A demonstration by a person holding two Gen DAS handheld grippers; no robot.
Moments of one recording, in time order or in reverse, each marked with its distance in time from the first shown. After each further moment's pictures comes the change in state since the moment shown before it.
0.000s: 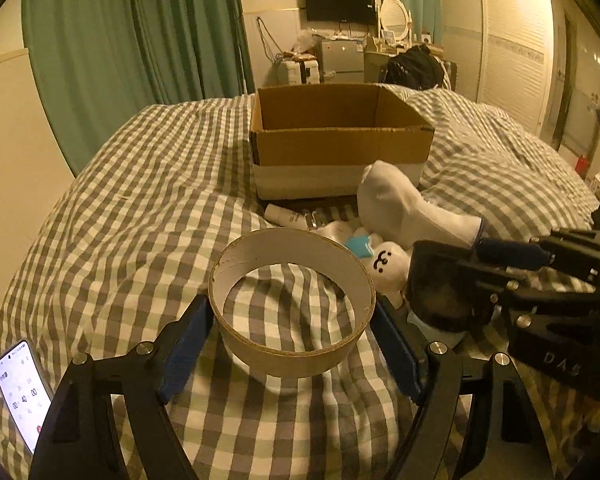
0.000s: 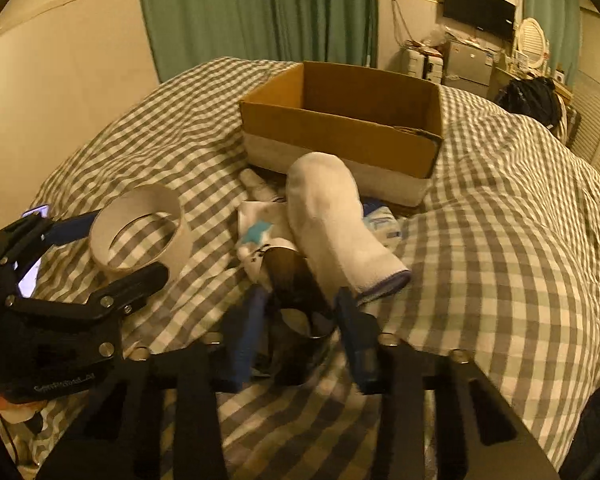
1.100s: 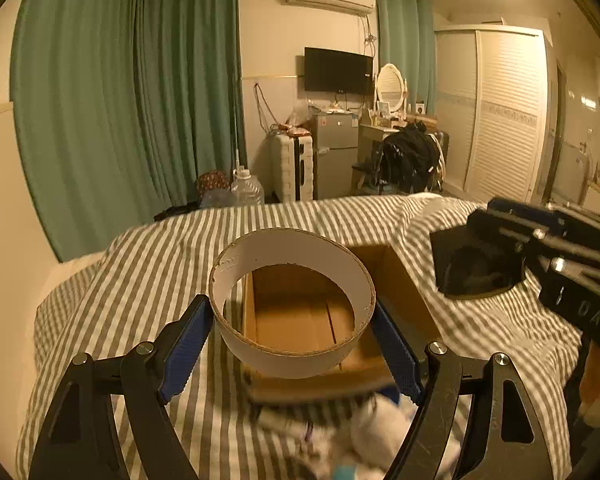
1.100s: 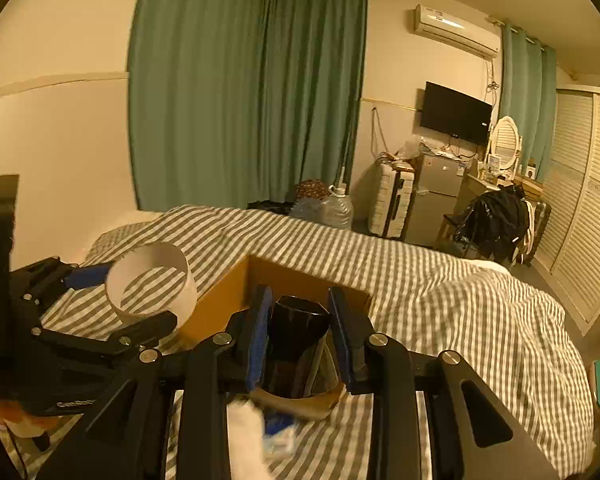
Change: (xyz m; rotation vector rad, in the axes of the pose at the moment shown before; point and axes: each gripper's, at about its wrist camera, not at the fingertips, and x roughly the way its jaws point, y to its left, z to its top) left arm 0.019 0.017 0.190 -0.036 -0.238 -0.057; right arm -0.066 -0.048 0.174 -0.075 -0.368 -0.131
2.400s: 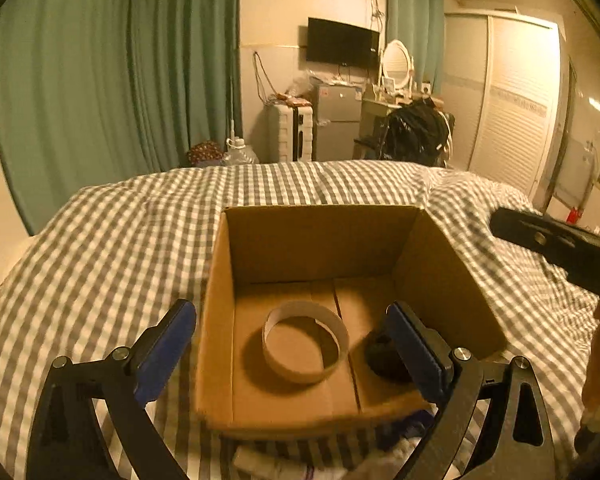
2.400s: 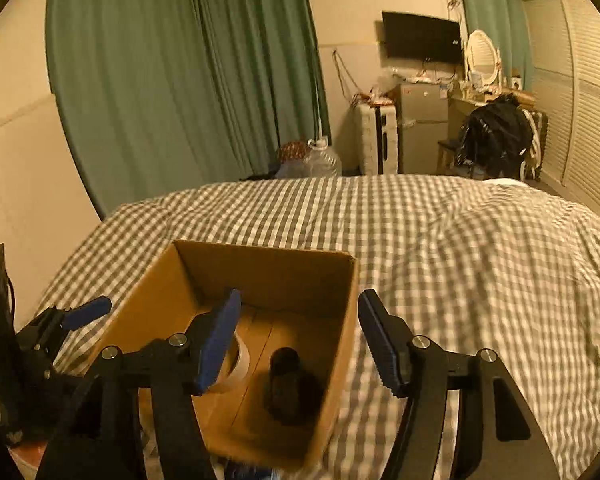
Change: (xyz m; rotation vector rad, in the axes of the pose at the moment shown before) left arm 0.098 0.001 -0.039 -0.040 0.081 -0.016; right arm 0.123 -0.077 -0.041 0.265 0.123 0.029
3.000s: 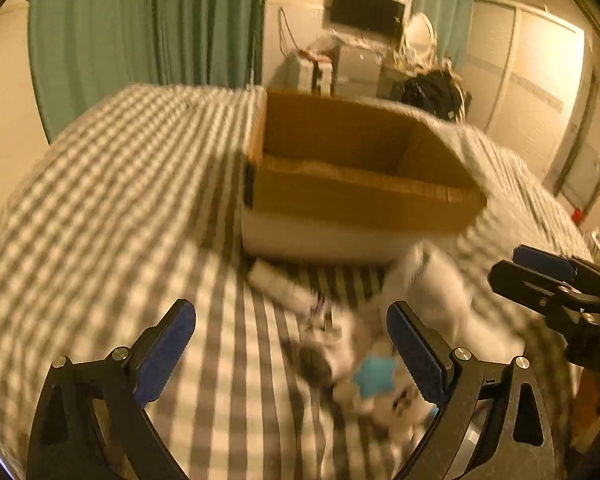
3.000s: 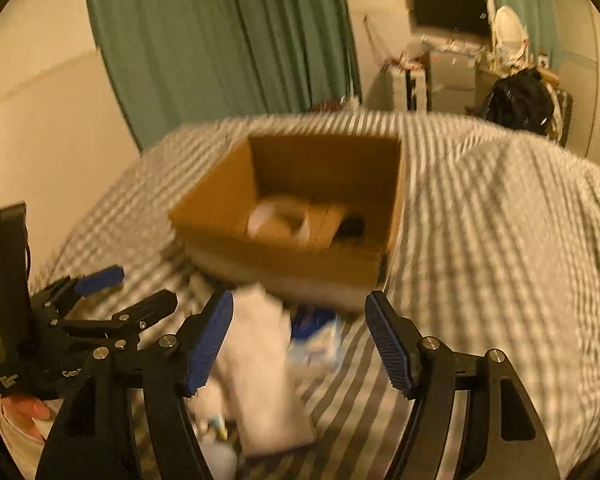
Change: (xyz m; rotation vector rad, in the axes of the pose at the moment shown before) left arm -0.053 0.018 -0.108 -0.081 0.187 0.016; right arm -0.058 0.047 -0.111 -0.048 0.182 0.098
